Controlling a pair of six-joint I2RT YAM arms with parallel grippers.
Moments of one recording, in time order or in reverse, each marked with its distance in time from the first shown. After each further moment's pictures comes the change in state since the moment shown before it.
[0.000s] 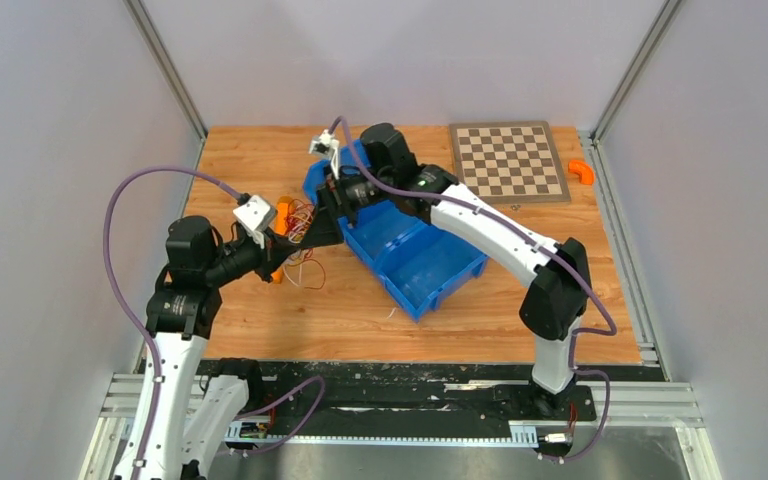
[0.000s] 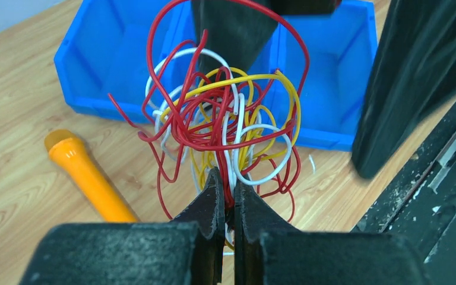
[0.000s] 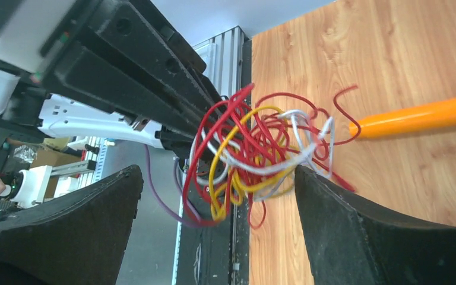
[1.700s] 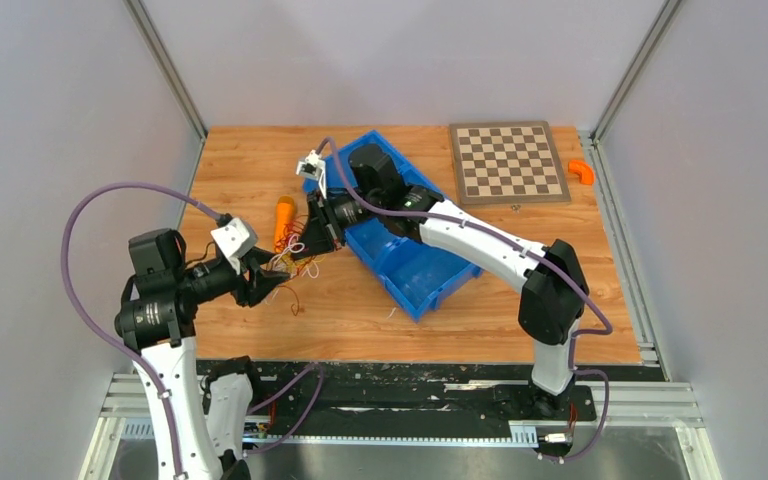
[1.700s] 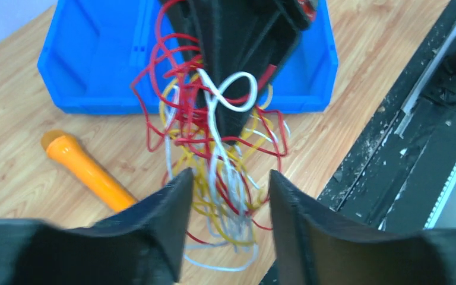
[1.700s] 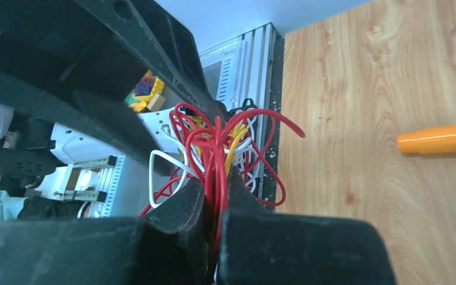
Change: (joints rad) left arm 0.343 0.019 0.209 -0.554 0.407 0.464; right arm 0.094 0.012 -0.125 0.235 -0.021 0.132
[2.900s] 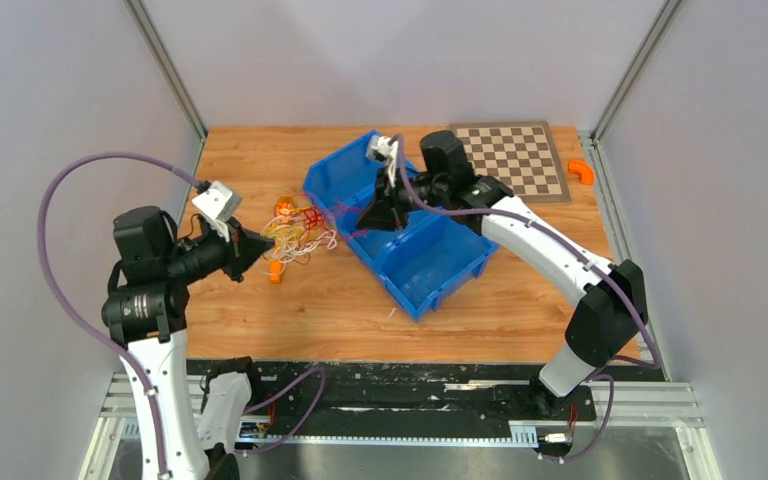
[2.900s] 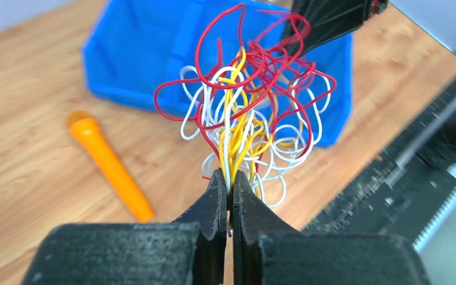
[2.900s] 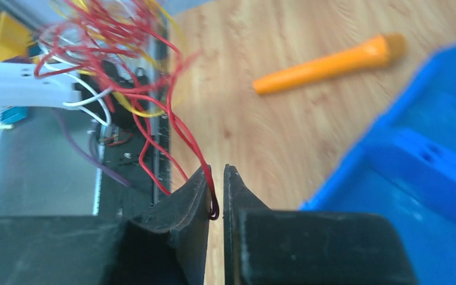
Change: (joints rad) left arm -0.094 0.079 0.140 0.106 -0.164 -0.348; right arm -0.188 -0.257 -0.216 -0.161 0.087 -0.420
